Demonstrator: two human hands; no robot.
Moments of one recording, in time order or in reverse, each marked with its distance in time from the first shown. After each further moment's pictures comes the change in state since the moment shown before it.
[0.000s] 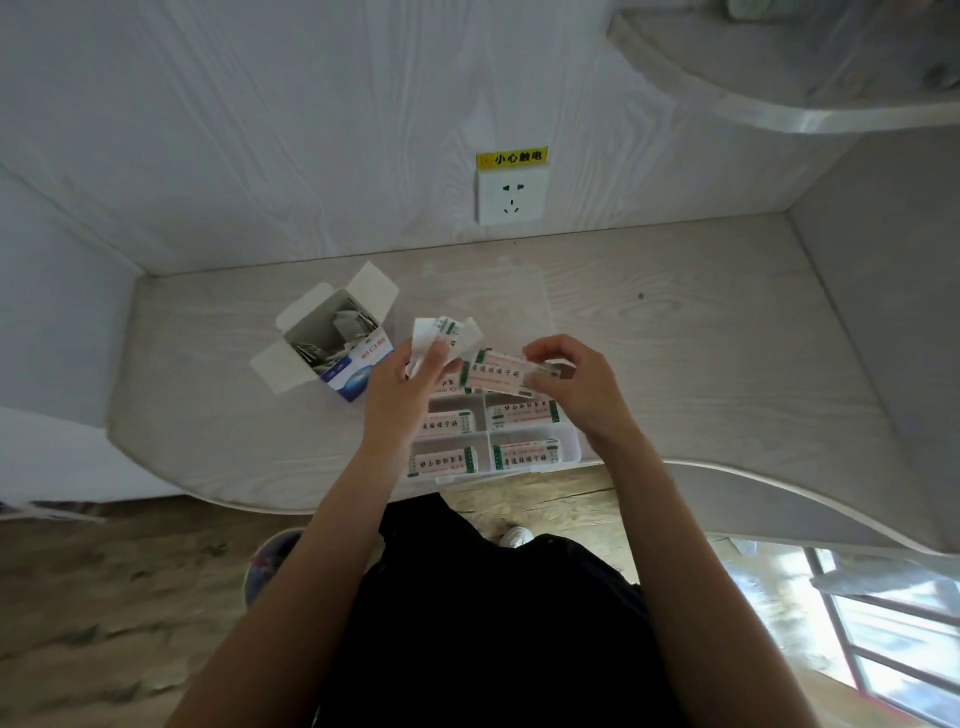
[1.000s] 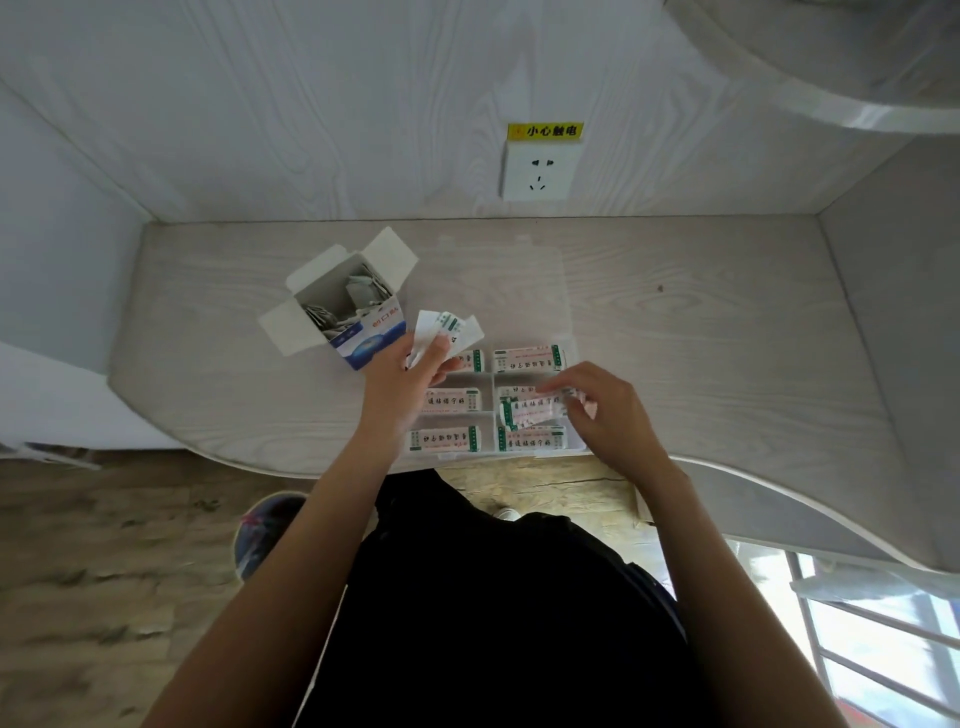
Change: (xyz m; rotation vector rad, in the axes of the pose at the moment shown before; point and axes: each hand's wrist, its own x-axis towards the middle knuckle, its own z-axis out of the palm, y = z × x) left_hand -0.004 -0.018 -0.010 -0.030 0.021 -0.136; right_hand -0.018 0.044 -0.023 -0.553 -0.105 -0.407
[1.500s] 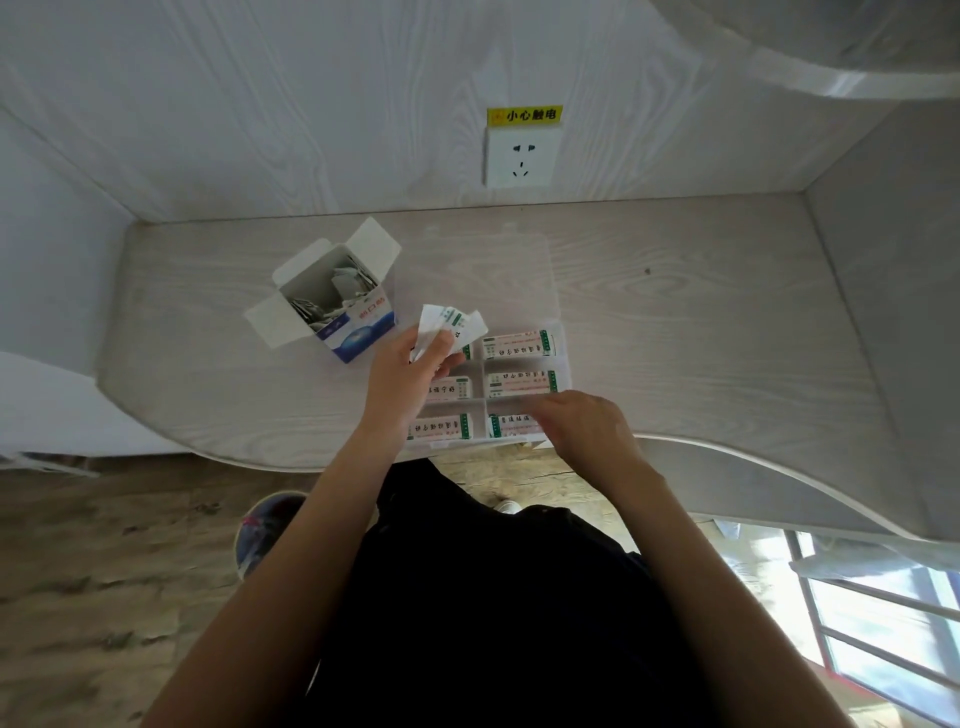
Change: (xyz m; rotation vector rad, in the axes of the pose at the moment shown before) left_hand -0.012 0.003 0.012 0.035 -0.021 -0.019; right_hand -0.019 -0.007 0.019 -0.619 -0.231 -0.061
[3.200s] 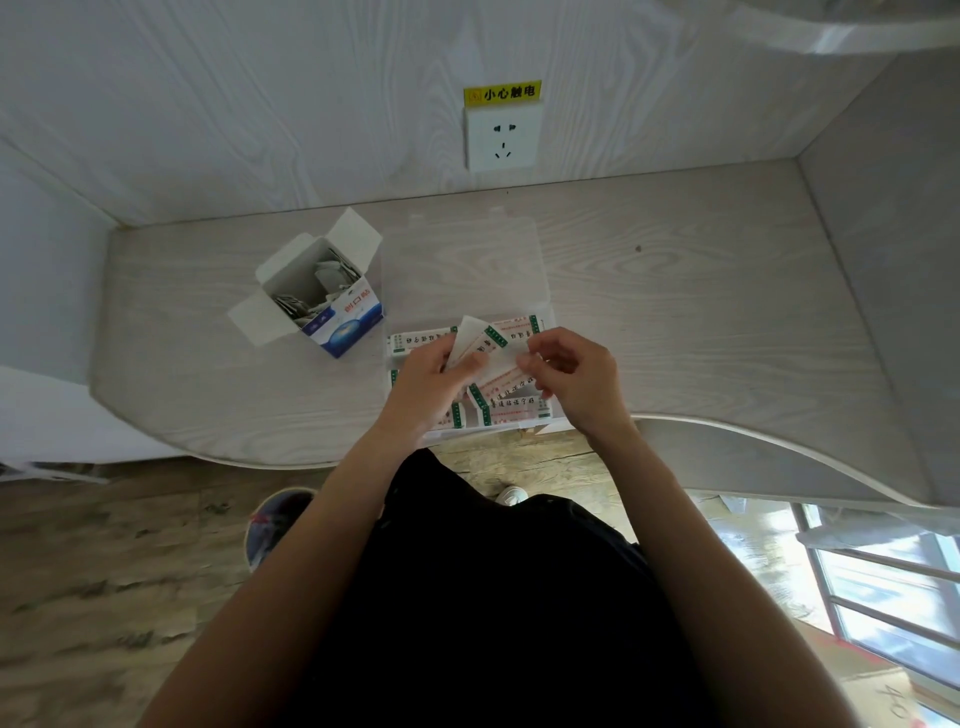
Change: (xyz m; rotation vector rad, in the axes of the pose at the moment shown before) left_hand -0.010 -0.002 0.017 0.272 -0.315 0.070; right_hand 0.015 -0.010 -0.025 1.233 0.298 0.392
